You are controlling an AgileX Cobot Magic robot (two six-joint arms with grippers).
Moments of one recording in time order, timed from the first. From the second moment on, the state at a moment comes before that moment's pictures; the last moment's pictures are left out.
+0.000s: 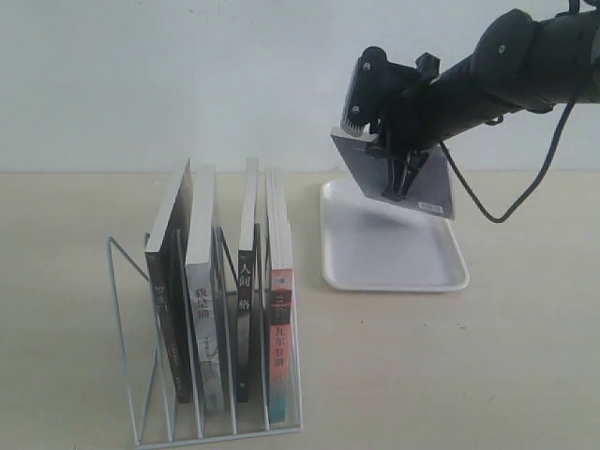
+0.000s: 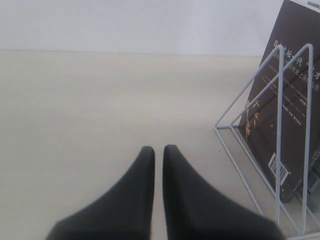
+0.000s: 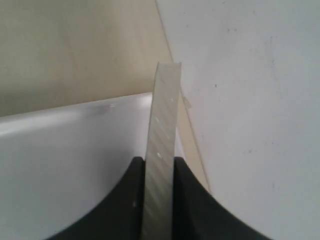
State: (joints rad) left arm -0.06 0.00 0.00 -0.04 0.34 -0.02; right arm 0.35 1.93 -1.48 0.44 0.37 -1.46
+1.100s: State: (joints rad) left arm -0.06 0.00 0.00 -0.04 0.34 -0.02; right arm 0.36 2.02 -1.49 0.27 0.48 -1.60
